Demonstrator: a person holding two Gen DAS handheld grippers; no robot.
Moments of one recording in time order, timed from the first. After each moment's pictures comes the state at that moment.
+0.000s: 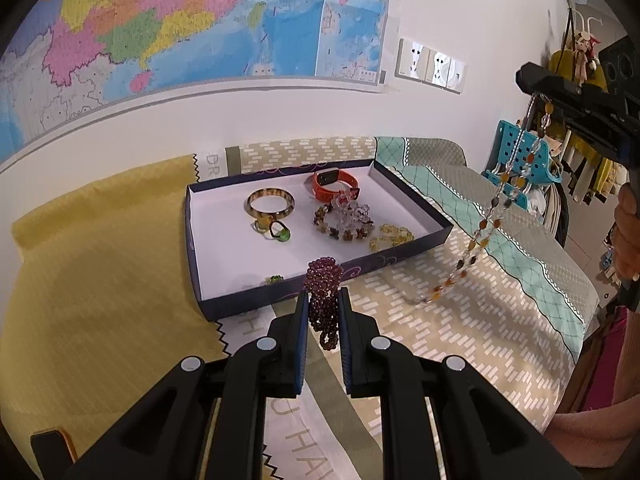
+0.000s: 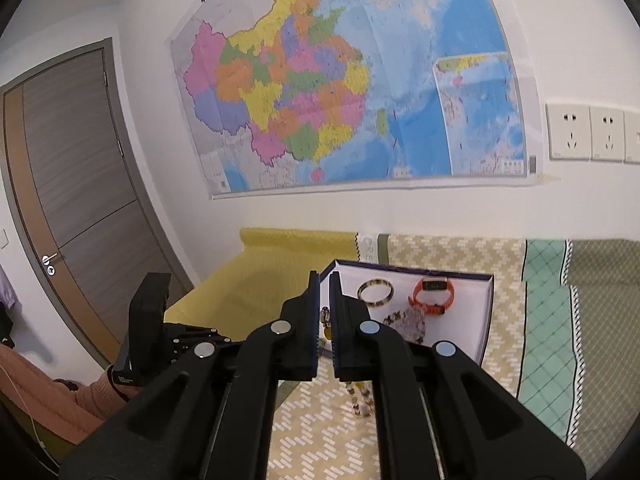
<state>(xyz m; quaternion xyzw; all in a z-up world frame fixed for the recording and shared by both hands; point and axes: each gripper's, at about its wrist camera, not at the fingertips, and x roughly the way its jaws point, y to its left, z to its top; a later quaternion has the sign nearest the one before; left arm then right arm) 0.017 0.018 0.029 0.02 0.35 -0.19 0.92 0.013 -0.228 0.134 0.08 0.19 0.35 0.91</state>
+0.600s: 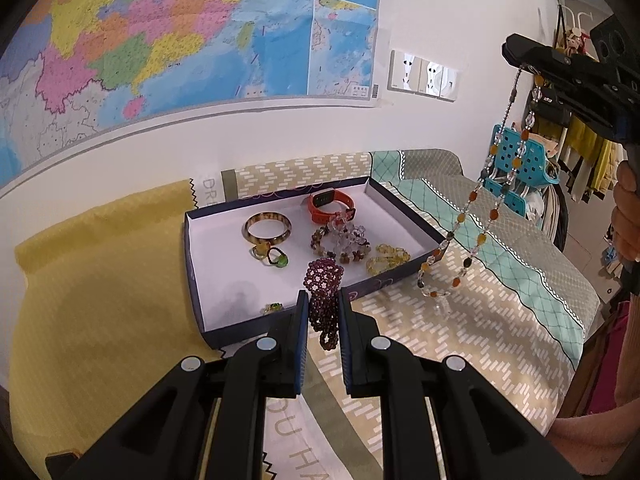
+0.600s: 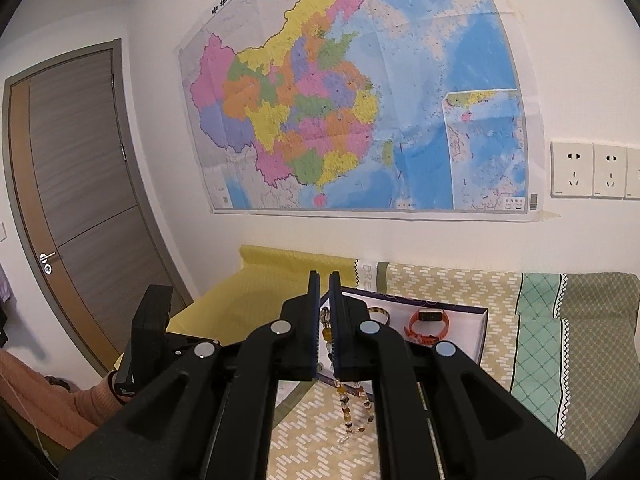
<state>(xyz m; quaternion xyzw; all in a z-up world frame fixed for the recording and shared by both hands) 0.024 0.010 0.045 0.04 0.33 -0.19 0.92 0.017 -0.225 0.159 0.07 0.17 0.35 0.92</state>
